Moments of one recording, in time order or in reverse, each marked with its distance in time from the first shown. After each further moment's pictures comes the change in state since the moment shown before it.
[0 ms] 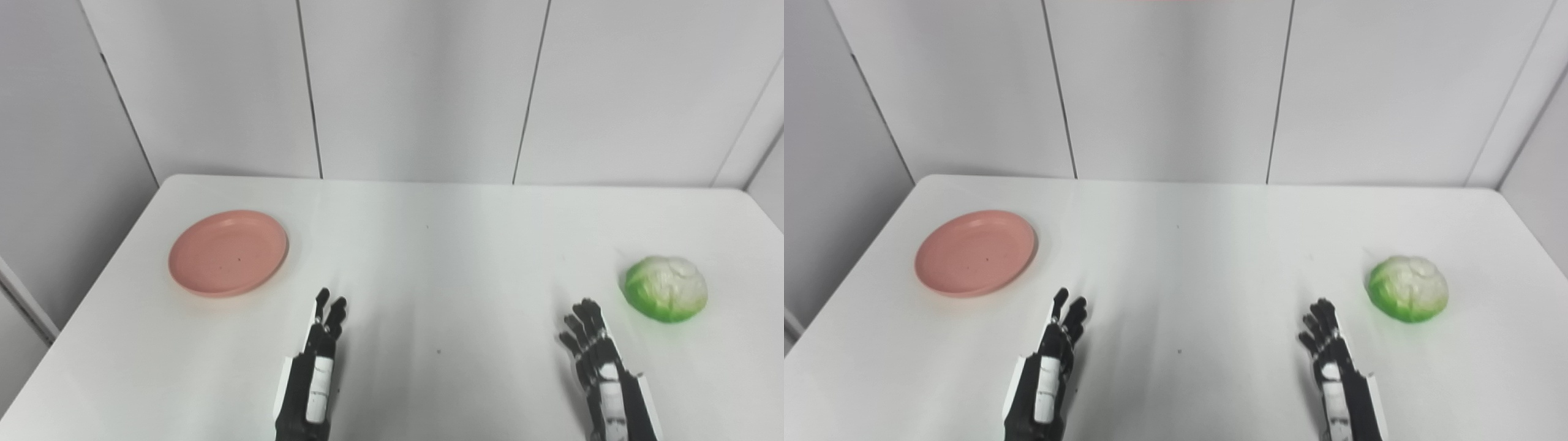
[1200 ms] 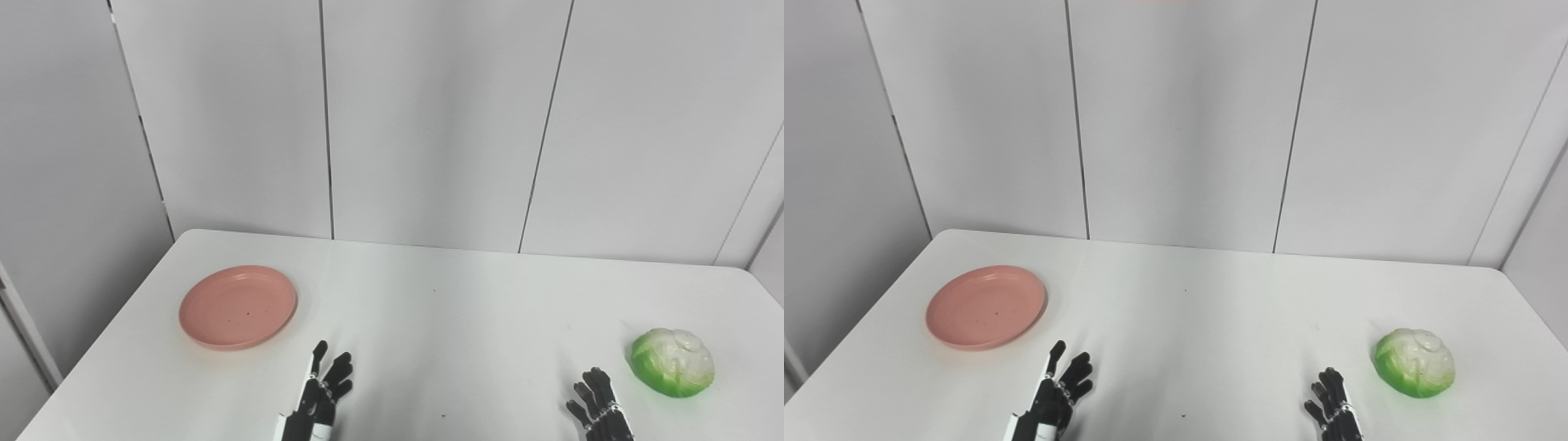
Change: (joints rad) left arm -0.040 0.009 0.085 0.027 -0.089 -0.047 -0.002; right arm -0.024 -0.014 0.001 0.074 -0.044 -0.102 0.006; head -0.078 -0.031
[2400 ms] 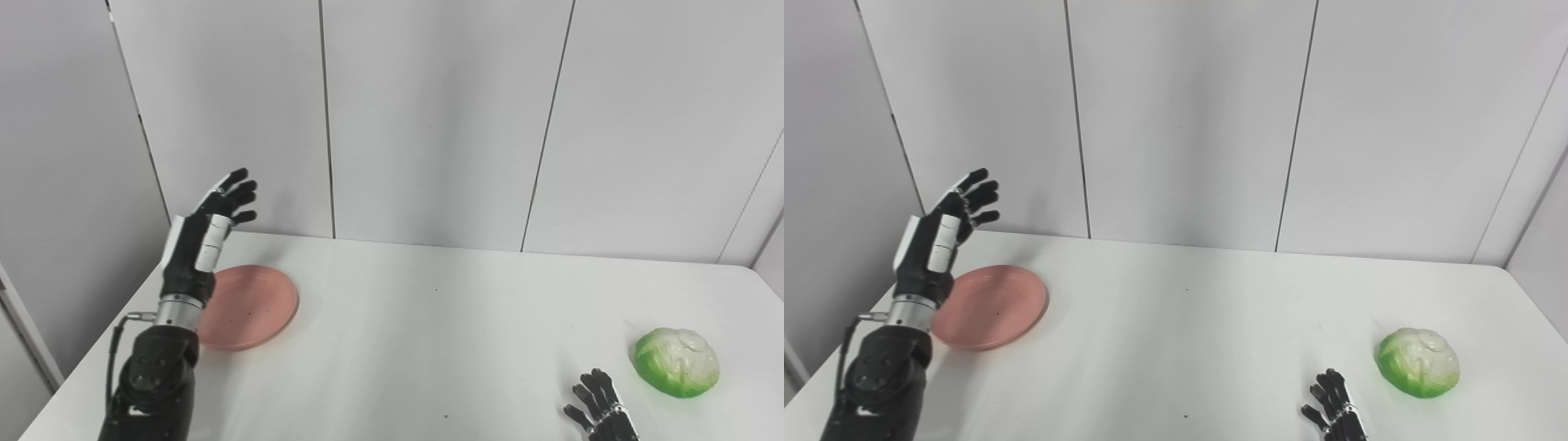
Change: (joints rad) left arm -0.582 0.438 0.240 0.215 -0.075 0.201 -0.044; right arm 0.013 -0.006 -0.001 -0.016 0.020 0.010 -0.010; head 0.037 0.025
